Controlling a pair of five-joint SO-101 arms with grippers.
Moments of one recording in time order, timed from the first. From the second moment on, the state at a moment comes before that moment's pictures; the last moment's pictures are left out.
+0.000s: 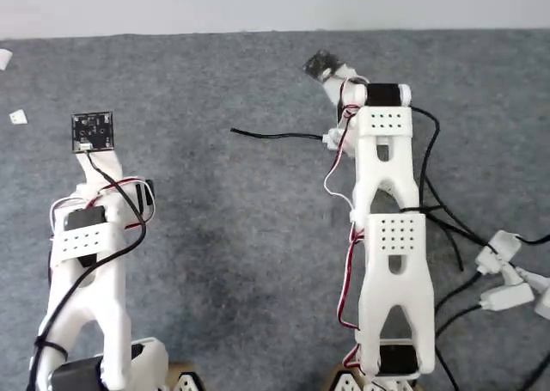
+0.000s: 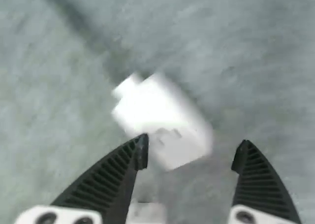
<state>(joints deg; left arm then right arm) -17.4 -22.2 52.4 36.6 0.1 -4.7 73.8 -81.4 96.2 46.2</state>
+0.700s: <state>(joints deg) -17.5 -22.2 53.3 34.6 0.1 -5.4 75.7 -90.9 100.6 50.7</state>
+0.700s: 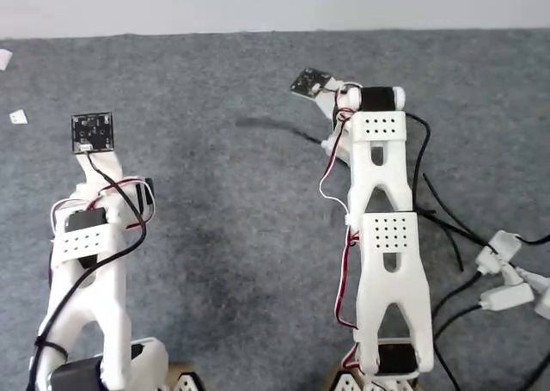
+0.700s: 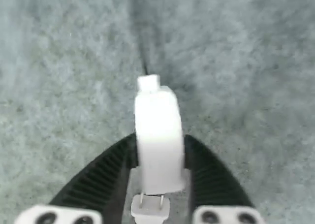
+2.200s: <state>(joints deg) -17.5 -22.2 53.3 34.6 0.1 -18.6 4.2 16.1 73.9 -2.6</state>
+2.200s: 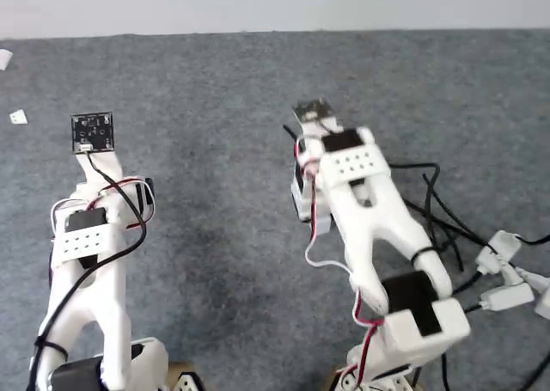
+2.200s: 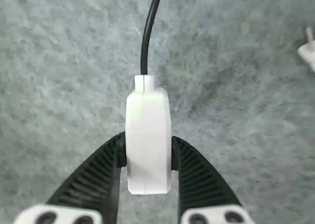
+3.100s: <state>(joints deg) -17.5 -22.2 53.3 34.6 0.1 -11.6 -6.0 27.0 64.9 -10.3</state>
